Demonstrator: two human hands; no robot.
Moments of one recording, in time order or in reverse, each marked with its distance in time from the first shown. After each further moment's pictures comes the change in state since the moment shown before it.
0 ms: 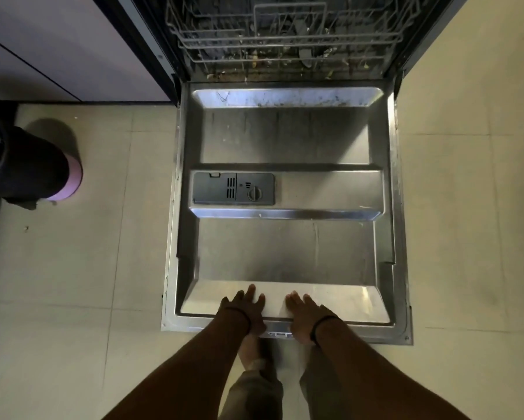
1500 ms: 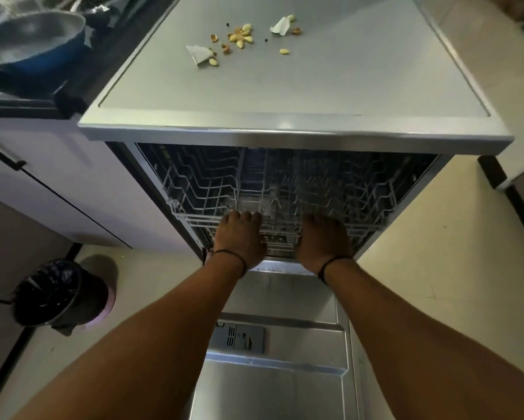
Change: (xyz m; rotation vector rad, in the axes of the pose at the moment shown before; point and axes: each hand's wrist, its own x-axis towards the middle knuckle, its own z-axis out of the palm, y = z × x) left_hand -0.268 0.001 -0.438 0.018 1.193 -0.115; right_hand -0.243 -0.063 -0.458 -0.183 1.190 -0.004
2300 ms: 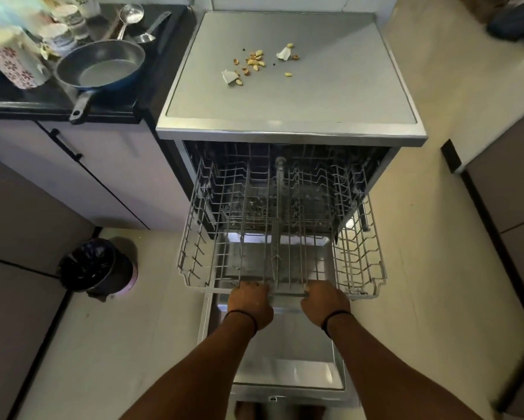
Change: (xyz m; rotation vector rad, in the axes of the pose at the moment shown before) left_hand -0.230 0.009 -0.008 -0.173 -0.389 -0.009; right_hand -0.234 -0.037 -0.028 0.177 -0.372 0.209
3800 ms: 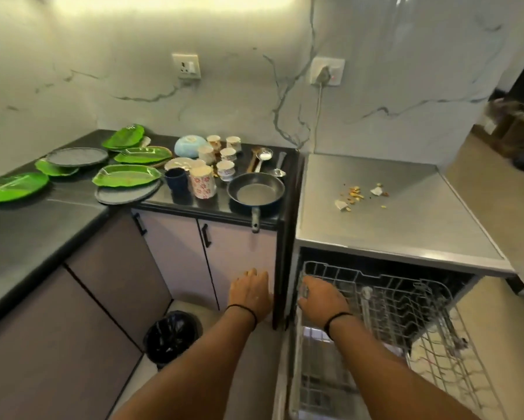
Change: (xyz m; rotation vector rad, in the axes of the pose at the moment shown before) left_hand -0.102 -0.217 -0.229 -0.067 0.482 -0.068; right_hand -0.061 -0.301 -0.135 0.026 0.241 -0.300
